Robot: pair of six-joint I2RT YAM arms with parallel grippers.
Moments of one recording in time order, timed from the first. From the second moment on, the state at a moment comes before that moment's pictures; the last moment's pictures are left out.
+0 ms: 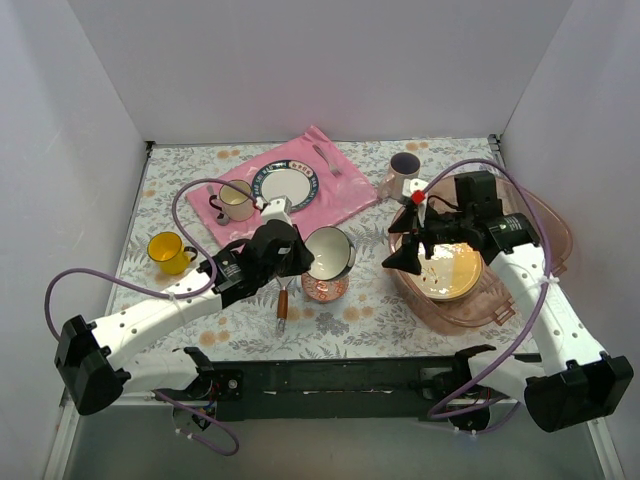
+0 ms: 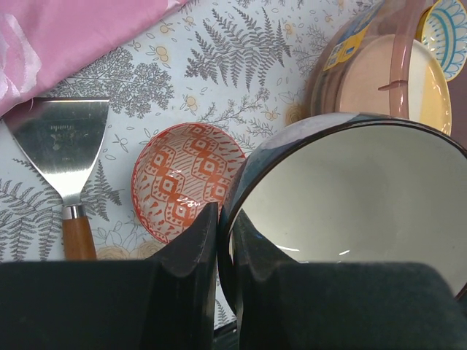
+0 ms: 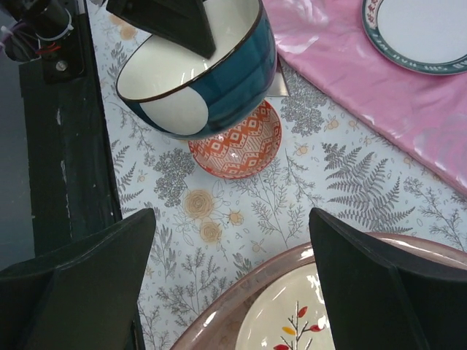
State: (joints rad) left arm -0.89 1.16 0.96 -0.41 -0.29 -0.82; right arm 0.26 1.10 1.14 -0.81 -0.99 -0.61
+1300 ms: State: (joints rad) left arm -1.03 1.56 1.28 -0.65 -0.78 -1.24; right arm 0.59 1.34 1.24 -0.55 -0.17 -0.02
